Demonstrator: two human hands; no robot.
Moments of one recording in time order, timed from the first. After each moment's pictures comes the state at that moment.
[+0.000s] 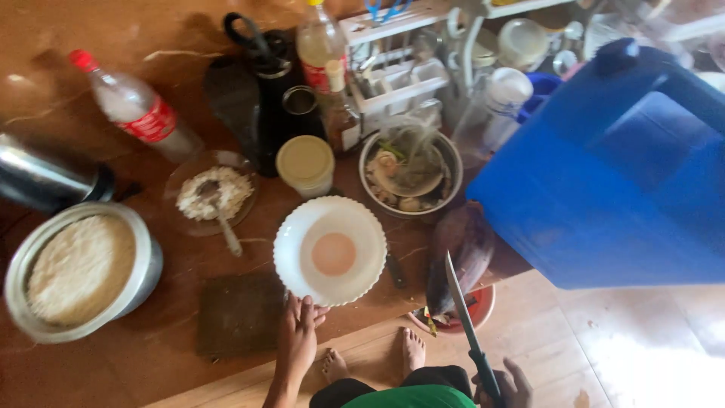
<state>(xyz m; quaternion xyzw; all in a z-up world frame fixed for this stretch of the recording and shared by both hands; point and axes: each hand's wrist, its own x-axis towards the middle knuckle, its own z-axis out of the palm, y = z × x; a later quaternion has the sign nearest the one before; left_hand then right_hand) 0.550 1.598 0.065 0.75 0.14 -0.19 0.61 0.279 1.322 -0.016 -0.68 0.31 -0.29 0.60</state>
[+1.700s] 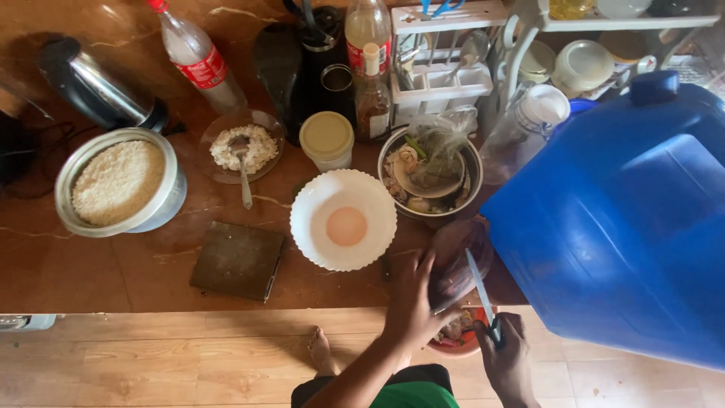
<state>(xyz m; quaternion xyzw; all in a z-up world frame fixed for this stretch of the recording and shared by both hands) 0.497 1.370 0.110 0.86 -0.16 -0.07 0.48 0.390 1.173 0.019 -0.89 0.23 -0.06 0.40</state>
